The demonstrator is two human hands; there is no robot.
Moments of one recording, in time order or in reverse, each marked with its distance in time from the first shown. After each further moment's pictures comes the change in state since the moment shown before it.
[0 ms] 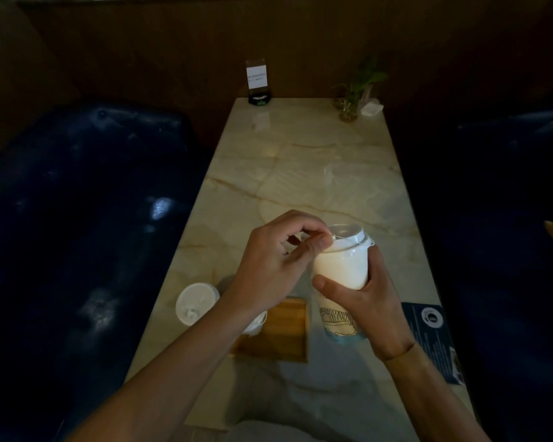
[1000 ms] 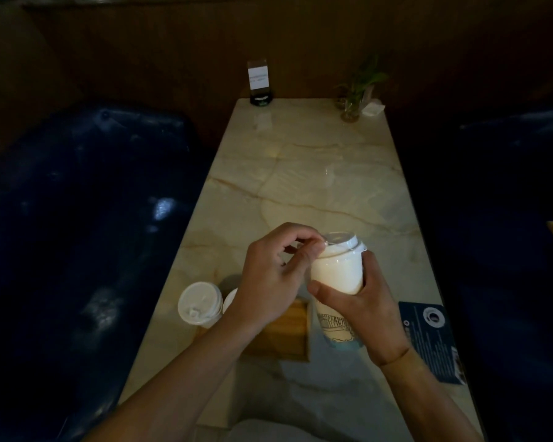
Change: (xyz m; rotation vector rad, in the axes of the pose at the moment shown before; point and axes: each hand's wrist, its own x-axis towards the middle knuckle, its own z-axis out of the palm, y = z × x) left_hand -0.018 -0.003 0.008 -0.008 0.098 -0.052; right_hand -0.004 0.008 0.004 -0.066 0.014 0.007
